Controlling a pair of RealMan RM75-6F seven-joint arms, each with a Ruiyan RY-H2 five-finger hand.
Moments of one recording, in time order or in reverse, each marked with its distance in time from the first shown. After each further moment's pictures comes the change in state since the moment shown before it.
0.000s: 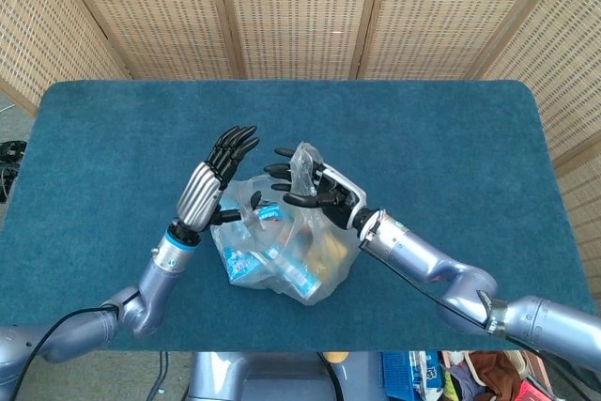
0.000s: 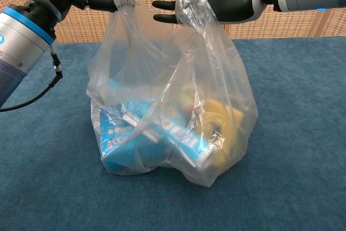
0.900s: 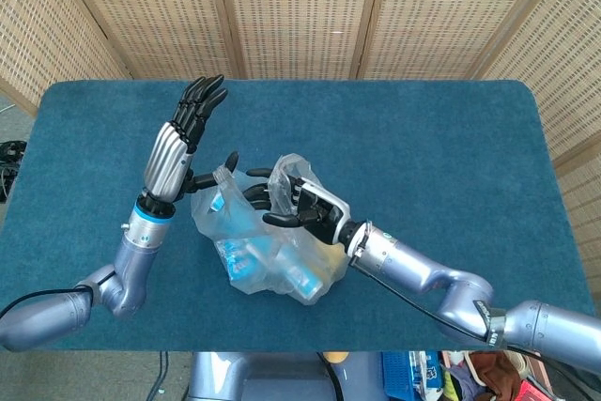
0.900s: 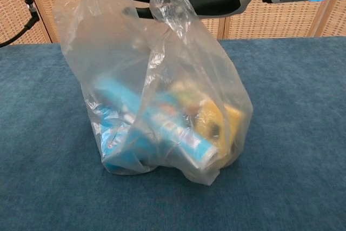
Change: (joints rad) left arm -0.032 0.205 -0.115 -0.191 -0.055 -0.018 0.084; right arm 0.026 0.019 0.007 -0.087 -0.087 0.006 0.079
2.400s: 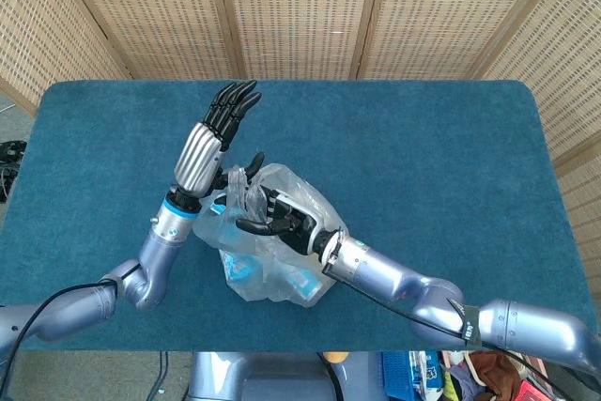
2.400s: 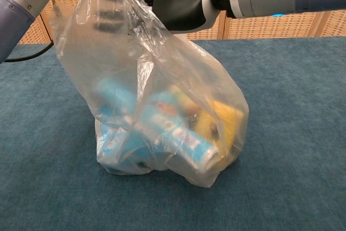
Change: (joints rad) left arm -0.079 -0.110 0.017 0.122 -0.050 -0.061 0.009; right arm 0.057 -0.105 0.019 -0.010 0.290 -0.034 -0.274
